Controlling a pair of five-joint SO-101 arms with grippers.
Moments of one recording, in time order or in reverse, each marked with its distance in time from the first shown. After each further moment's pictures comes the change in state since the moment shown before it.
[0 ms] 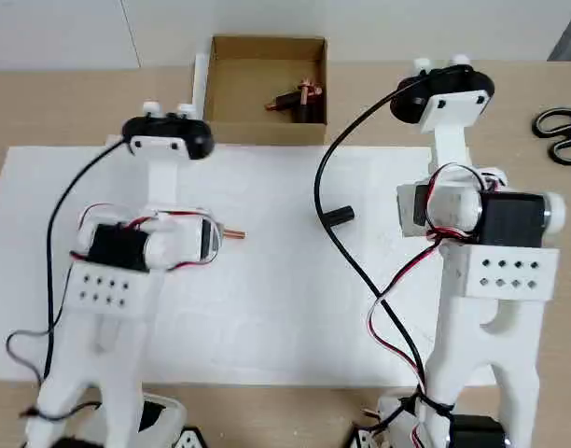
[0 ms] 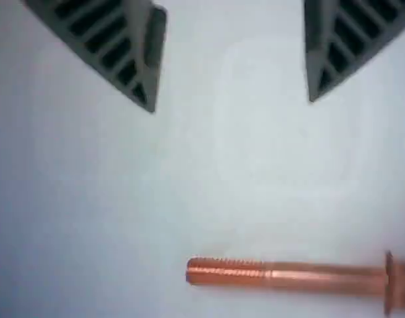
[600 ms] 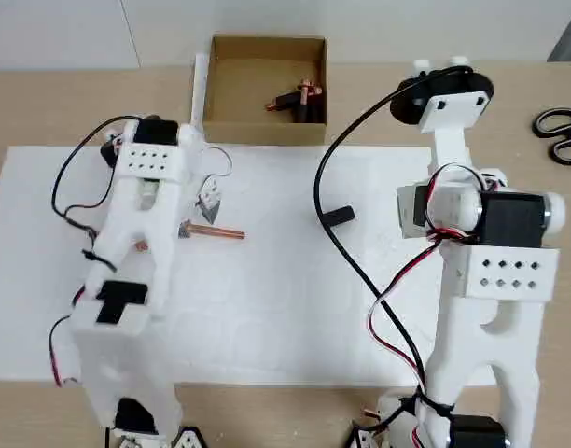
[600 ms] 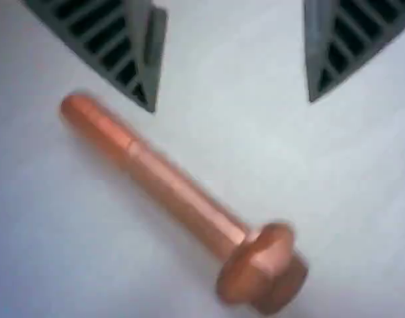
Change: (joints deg) left arm -5.1 53.5 -44.8 18.5 35.1; right arm 0.0 0.0 0.0 0.5 0.0
